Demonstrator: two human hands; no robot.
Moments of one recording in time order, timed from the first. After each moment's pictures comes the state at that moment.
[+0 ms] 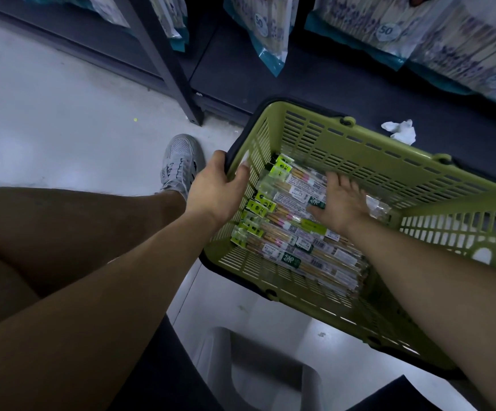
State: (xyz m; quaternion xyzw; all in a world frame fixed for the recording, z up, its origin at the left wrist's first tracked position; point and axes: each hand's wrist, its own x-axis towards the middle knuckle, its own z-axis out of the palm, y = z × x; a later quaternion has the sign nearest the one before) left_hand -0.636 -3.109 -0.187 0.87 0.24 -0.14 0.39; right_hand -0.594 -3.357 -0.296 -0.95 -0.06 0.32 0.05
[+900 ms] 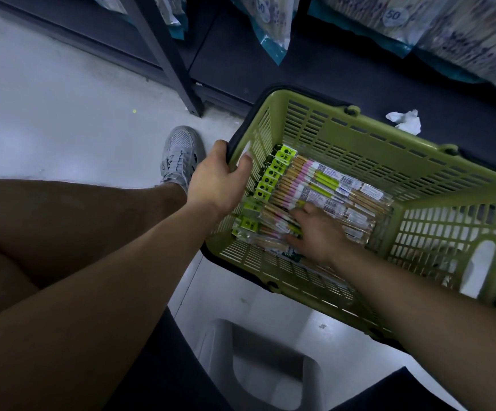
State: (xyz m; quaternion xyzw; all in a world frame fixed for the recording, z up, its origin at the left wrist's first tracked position) left_hand -0.634 -3.112 -0.183 0.87 0.24 -0.14 0.40; right_hand -0.664 -3.338 -0.300 -0.91 -0.20 0.35 0.14
